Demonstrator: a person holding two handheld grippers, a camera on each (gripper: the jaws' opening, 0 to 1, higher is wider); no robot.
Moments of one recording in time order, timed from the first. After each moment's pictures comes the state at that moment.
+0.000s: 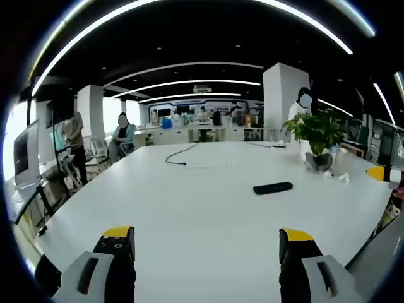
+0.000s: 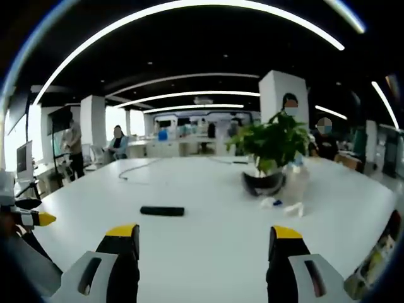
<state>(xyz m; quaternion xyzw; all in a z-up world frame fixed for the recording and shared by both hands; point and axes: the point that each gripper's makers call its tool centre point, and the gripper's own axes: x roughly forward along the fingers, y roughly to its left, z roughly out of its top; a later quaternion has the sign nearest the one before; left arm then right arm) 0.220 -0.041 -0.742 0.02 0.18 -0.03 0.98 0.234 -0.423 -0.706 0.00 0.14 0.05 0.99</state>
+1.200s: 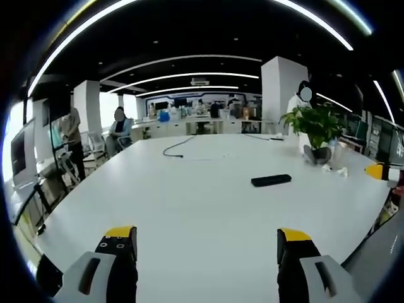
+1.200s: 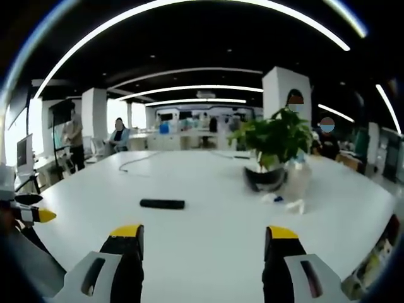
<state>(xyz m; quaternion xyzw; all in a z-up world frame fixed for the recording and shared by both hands) 0.219 -0.045 -0.752 0.02 0.21 -0.03 0.98 0.235 -0.420 -0.716 -0.01 0.16 0.05 0.99</state>
